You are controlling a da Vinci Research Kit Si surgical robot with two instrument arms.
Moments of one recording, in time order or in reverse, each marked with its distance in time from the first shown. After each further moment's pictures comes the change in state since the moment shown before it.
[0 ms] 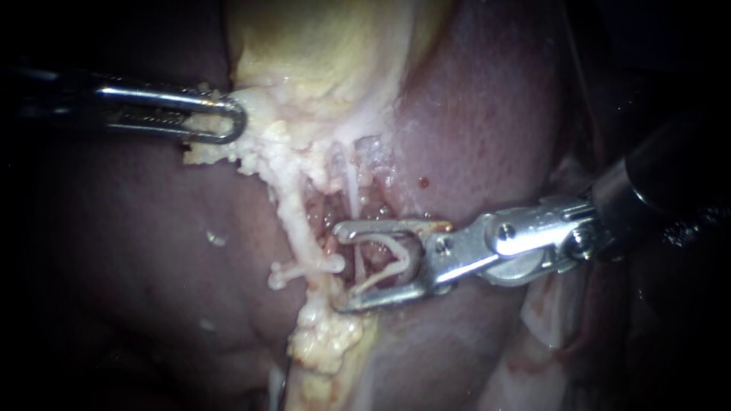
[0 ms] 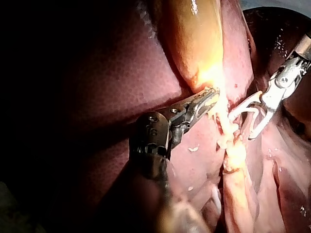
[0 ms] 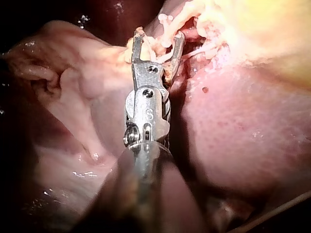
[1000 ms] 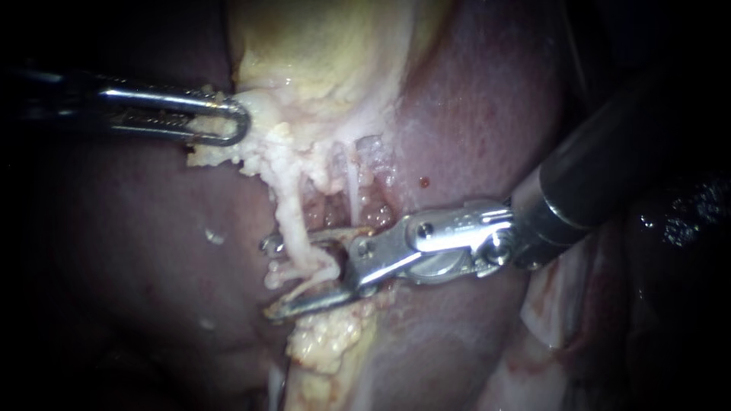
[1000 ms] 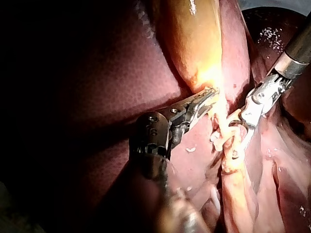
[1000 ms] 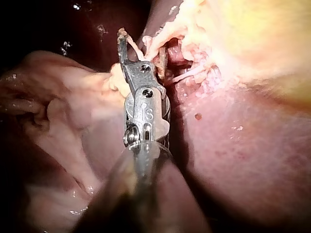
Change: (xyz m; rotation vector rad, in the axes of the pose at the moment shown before) right arm -0.001 0.002 0.007 0.103 0.064 0.051; left arm 0.000 0.000 0.000 -0.003 -0.001 0.001
